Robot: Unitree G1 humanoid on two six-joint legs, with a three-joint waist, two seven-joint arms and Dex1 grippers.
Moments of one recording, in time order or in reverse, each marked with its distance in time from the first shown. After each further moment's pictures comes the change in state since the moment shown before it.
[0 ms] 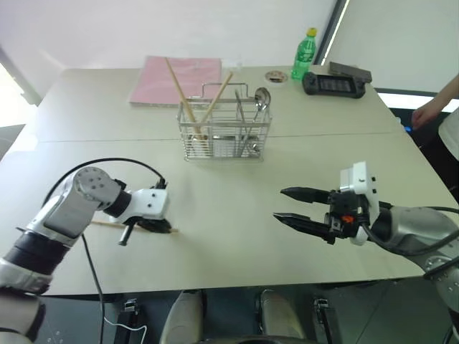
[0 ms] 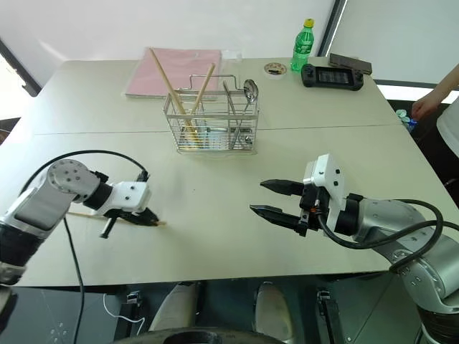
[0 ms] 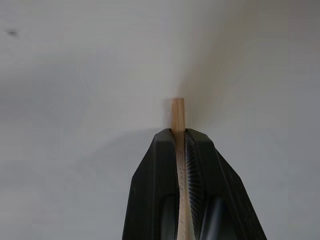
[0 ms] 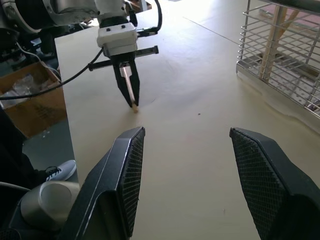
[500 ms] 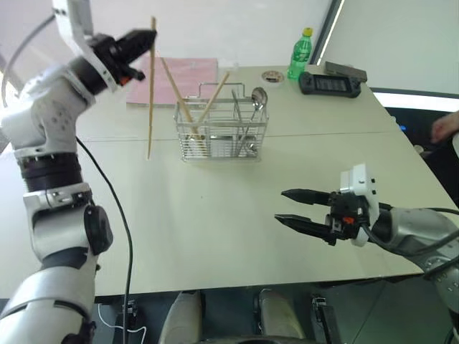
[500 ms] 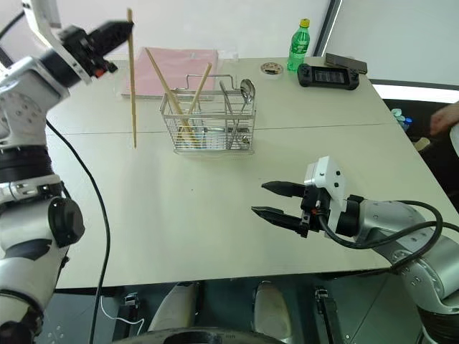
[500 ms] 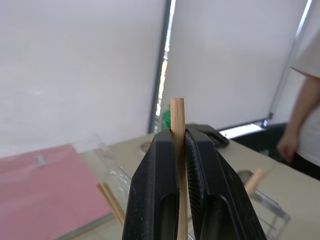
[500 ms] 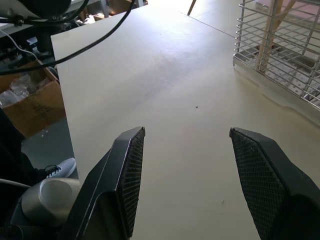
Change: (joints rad) left arm -0.604 -0.316 0.603 0.335 -0.369 0.383 0.709; right arm -0.004 0.000 0.002 0.010 -0.012 -0.002 0.012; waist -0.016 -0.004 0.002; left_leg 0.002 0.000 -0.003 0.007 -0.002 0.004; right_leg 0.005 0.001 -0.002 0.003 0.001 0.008
